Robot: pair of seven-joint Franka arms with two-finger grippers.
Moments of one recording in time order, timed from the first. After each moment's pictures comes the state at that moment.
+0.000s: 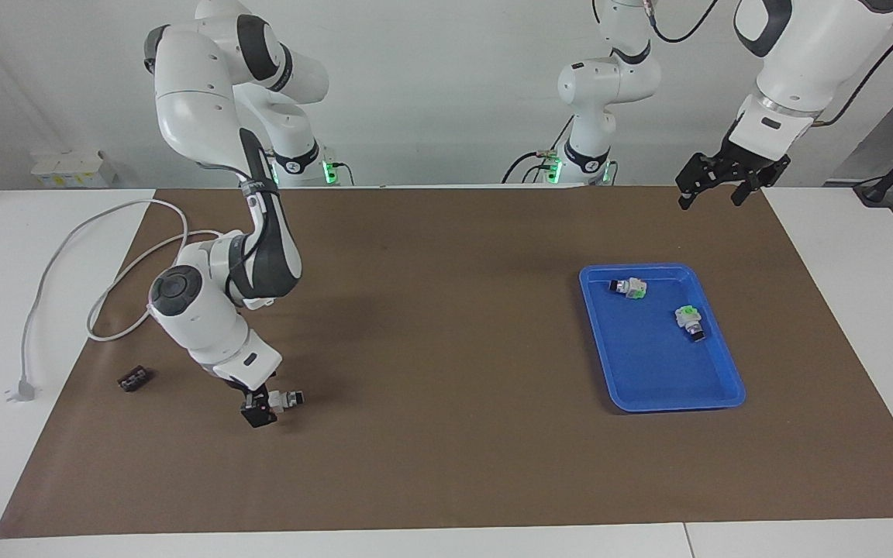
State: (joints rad) left arm 0.08 -0.08 -0.13 -1.69 -0.03 1.58 -0.06; right arm -0.08 0.61 0.15 -1.55 -0.01 2.21 -1.68
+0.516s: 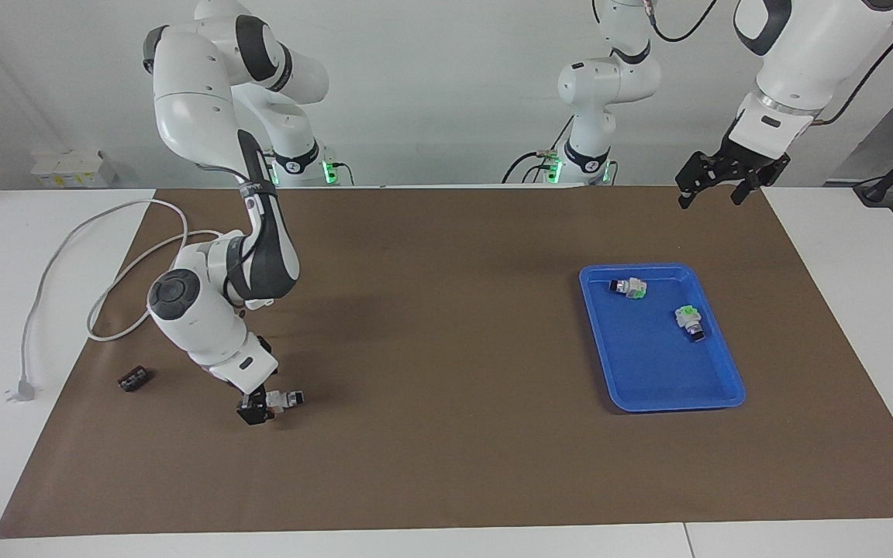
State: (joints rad) left arm 0.08 -0.09 -0.13 -1.69 -0.03 1.59 -0.06; right arm -0.08 0.61 0.16 -1.56 -0.01 2.20 -1.62
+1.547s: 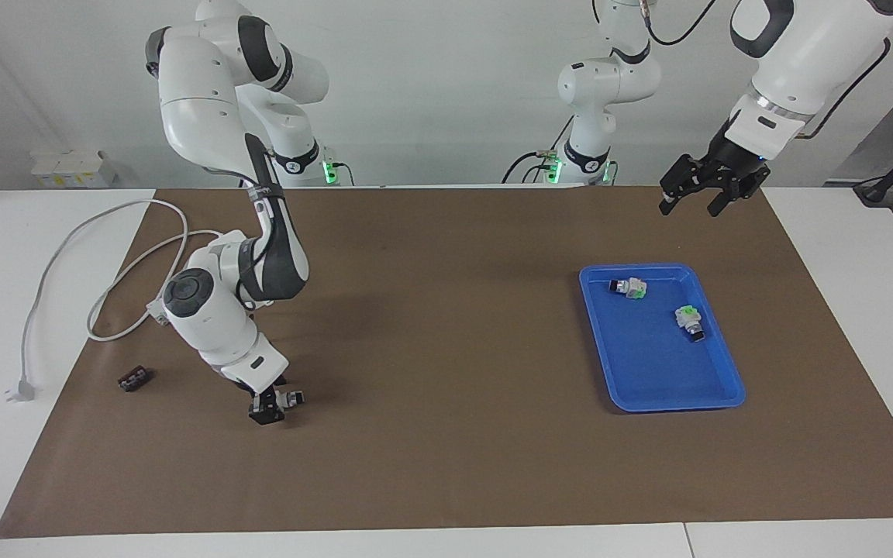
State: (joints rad) left arm 0.08 -0.10 -0.13 -1.74 -0.20 1.67 -0.07; right arm -0.07 0.62 0.16 -1.59 -0.01 2.29 -1.64
